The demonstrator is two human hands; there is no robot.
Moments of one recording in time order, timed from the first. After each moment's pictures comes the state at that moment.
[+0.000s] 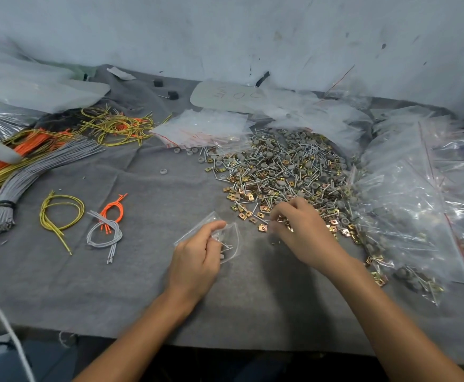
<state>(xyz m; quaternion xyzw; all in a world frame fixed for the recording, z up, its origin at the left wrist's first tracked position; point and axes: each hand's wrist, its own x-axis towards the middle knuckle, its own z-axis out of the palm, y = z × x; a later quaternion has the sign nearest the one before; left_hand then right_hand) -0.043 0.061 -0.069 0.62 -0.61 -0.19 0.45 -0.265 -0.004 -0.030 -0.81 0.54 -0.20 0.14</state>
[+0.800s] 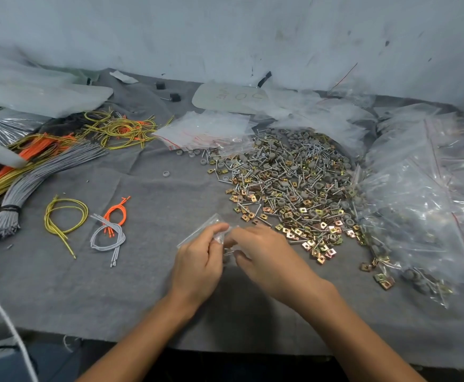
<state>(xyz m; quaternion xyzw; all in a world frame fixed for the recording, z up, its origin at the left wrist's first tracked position) -0.042 0.063 -0.066 0.61 -0.63 -0.18 0.44 -0.200 0.040 -0.021 -0.88 0.42 -0.17 0.16</state>
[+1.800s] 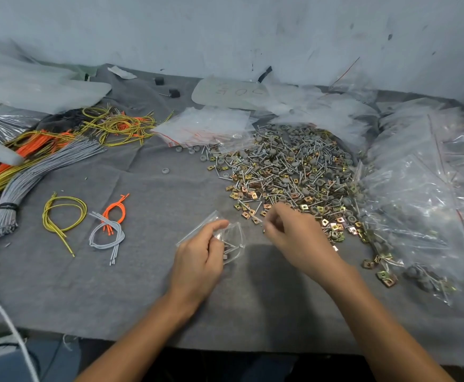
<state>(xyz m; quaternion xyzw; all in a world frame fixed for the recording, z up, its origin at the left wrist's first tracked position) -0.042 0.059 -0.073 0.61 -0.62 -0.20 0.46 -0.239 0.012 -0.024 -0.76 0.57 -0.22 0.22</state>
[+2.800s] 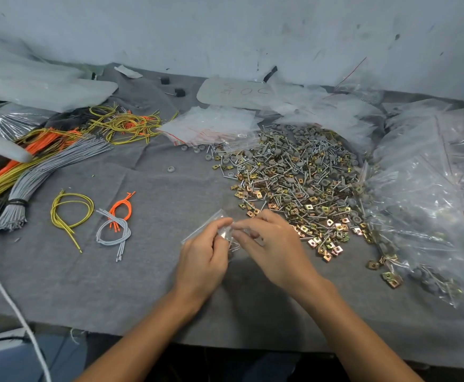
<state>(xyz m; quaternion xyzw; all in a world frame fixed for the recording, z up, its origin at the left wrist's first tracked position) -0.042 0.061 -0.067 0.61 -0.61 -0.21 0.46 -0.199 0.031 -0.041 -0.80 0.47 -0.33 0.17</state>
